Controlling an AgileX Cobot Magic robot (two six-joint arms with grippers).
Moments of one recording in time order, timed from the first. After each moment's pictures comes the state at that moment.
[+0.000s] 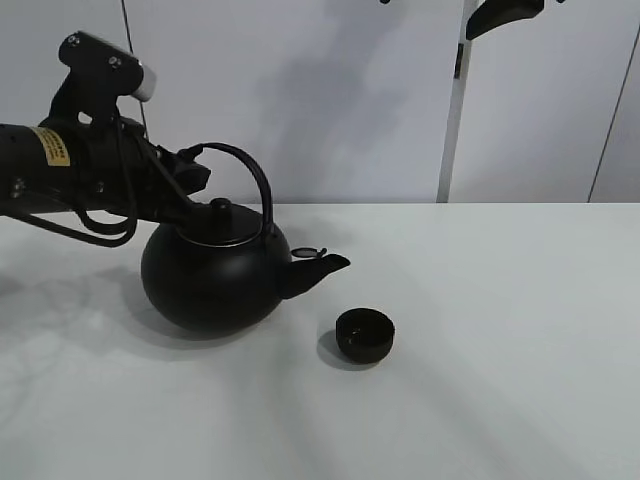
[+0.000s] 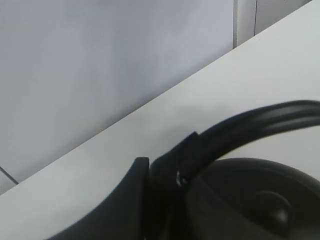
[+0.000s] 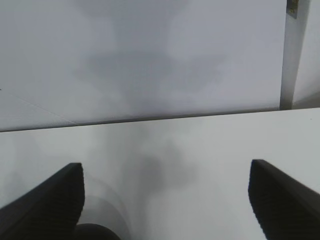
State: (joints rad) left arm -0.39 1.86 -0.76 0.26 -0.71 0.12; right arm 0.28 1.78 -1.64 0.09 0.61 0.26
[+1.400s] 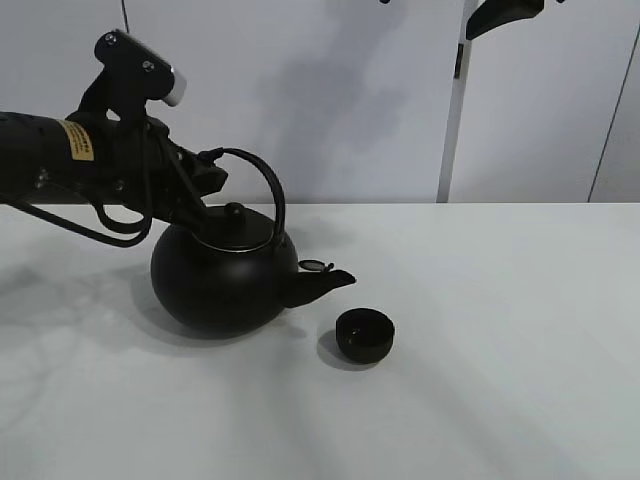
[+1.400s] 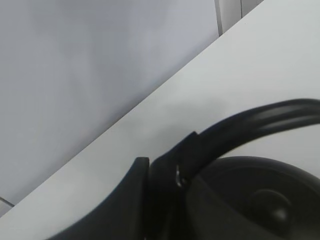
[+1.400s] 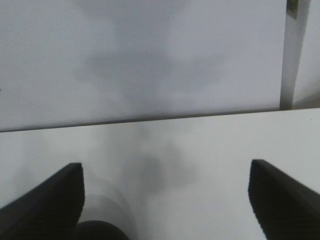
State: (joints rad) left arm -0.40 1.88 -0.83 0.32 -0.63 0.16; right arm 0.28 1.78 -1.64 0.09 0.61 0.26
